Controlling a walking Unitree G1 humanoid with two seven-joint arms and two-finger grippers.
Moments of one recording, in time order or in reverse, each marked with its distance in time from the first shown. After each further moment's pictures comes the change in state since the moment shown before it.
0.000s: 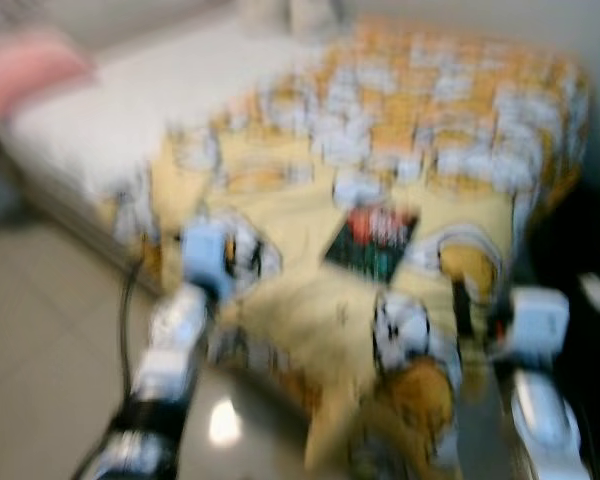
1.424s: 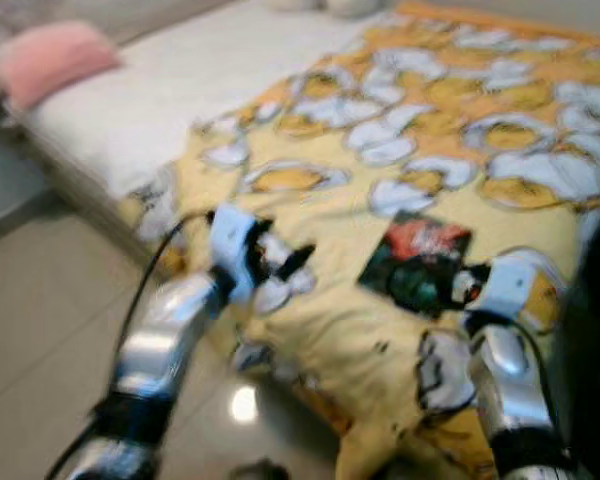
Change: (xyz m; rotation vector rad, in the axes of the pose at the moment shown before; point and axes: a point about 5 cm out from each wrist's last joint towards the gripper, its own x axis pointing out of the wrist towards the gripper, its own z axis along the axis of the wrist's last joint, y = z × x) left arm -0.017 -0.020 0.030 -0.061 0.104 -0.501; right arm 0.066 0.011 -0.029 0.185 0.173 -0.050
